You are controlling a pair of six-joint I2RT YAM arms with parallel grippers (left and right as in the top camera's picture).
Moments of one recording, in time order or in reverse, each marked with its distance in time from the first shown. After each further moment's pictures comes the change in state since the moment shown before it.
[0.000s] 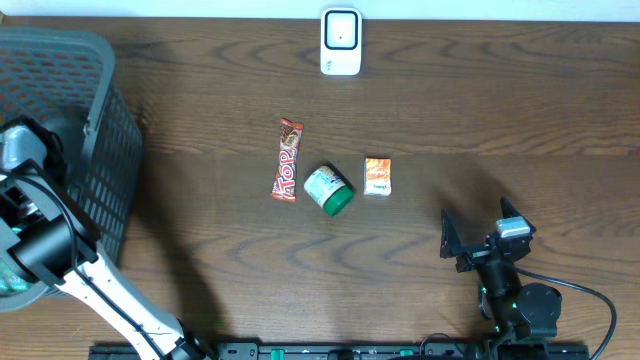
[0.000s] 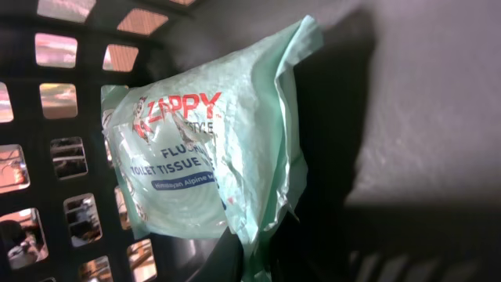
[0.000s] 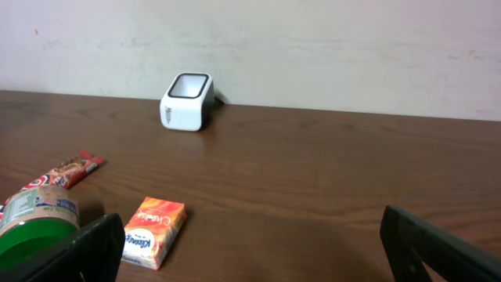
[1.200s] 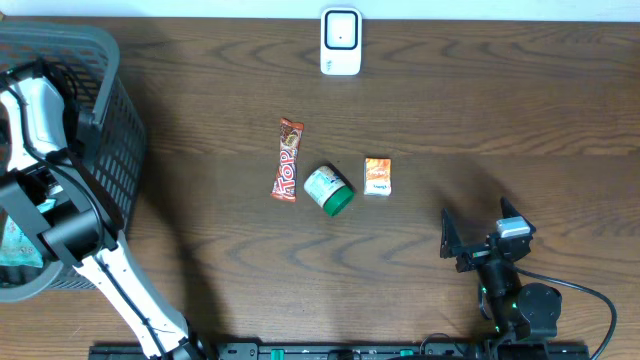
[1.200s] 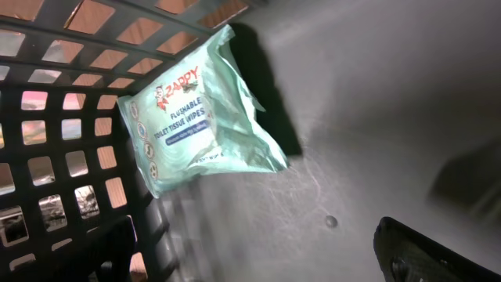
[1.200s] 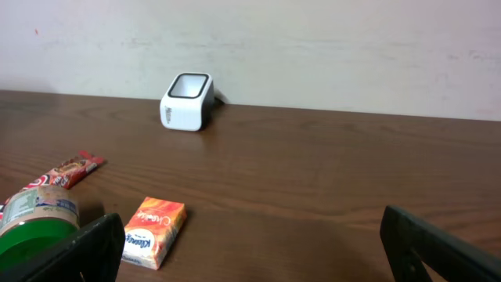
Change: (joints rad) left arm -0.168 0.033 0.335 -0.148 0.095 0.026; right arm 0.000 0.000 0.000 0.000 0.000 0.000
